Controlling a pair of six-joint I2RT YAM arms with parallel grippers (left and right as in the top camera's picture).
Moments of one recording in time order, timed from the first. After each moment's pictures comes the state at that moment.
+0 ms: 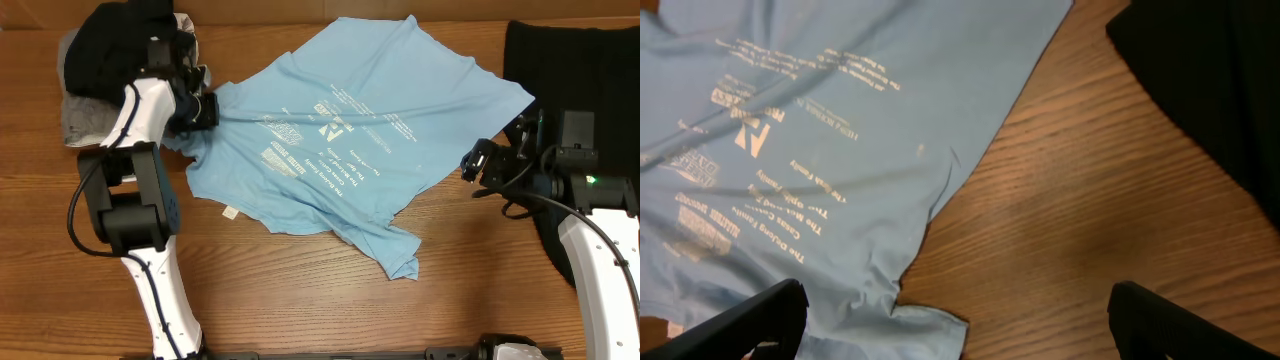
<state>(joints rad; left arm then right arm) 0.09 2.33 1.87 -0.85 0.19 0.01 -0.08 1.27 1.15 -0.98 -0.17 0.36</state>
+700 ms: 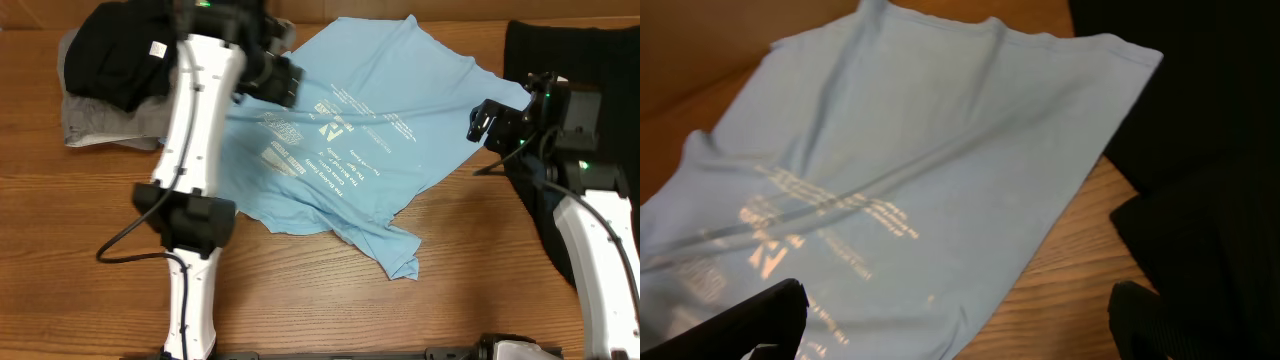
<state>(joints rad) -0.28 2.34 2.66 -1.68 0.13 0.04 -0.09 1.36 1.16 -0.62 -0.11 0.30</state>
